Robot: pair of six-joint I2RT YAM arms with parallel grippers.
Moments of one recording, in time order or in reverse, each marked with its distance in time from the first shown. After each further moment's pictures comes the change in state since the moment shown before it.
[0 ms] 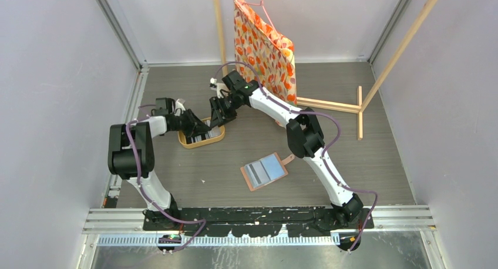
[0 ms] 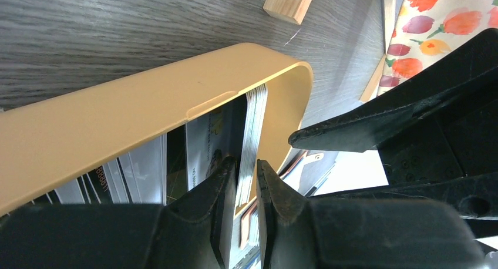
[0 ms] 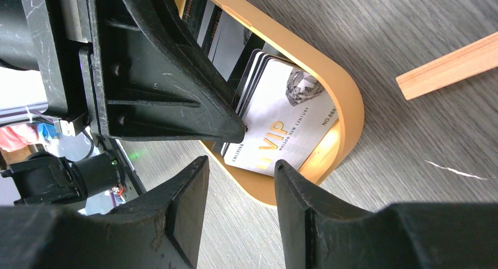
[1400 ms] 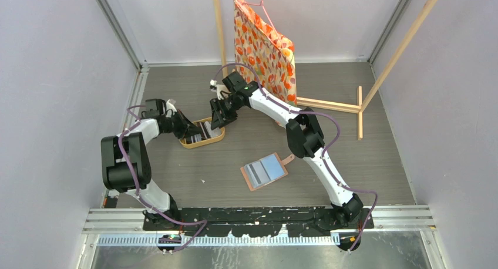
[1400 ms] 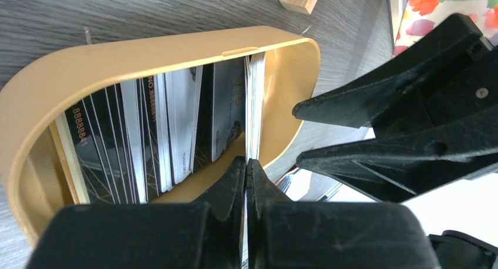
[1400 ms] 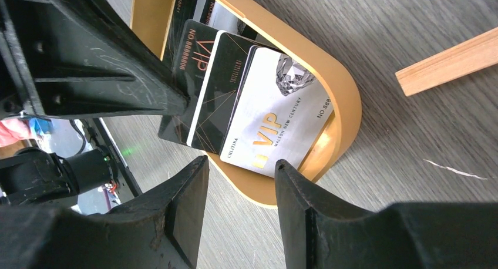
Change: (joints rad) left arm 0.067 -0.121 -0.036 -0.106 -0.050 0.064; right arm 0.001 0.000 -0.018 0.001 0.000 -0.022
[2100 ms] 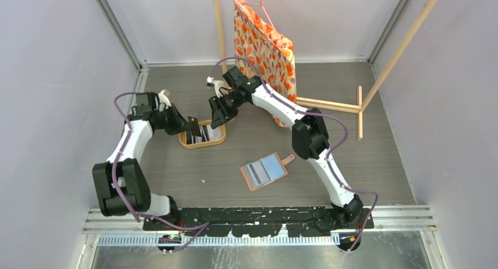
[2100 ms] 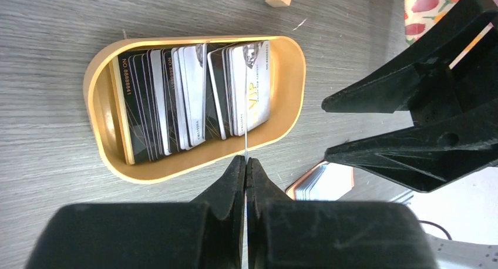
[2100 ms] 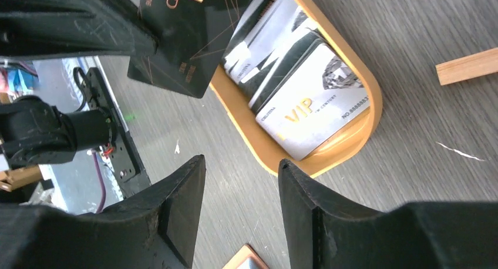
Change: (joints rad) left arm 0.004 -0.216 0.071 -0.236 -0.149 0.206; right arm 0.008 -0.074 -0.003 -0.079 -0.034 -0.157
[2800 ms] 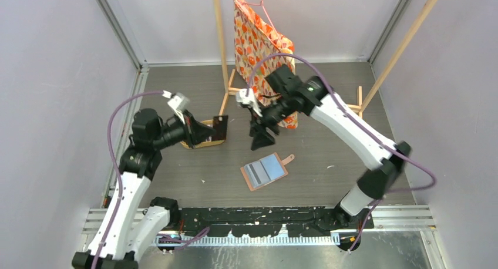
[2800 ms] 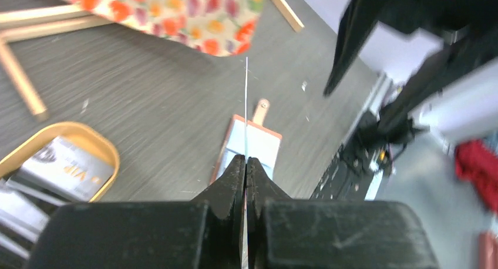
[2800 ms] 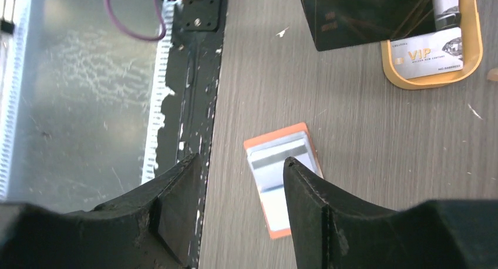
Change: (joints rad) left arm -0.257 -0.613 -0.089 0.142 0.234 0.121; right arm 0.007 -0.747 -0.464 -0.325 -0.151 -0.662
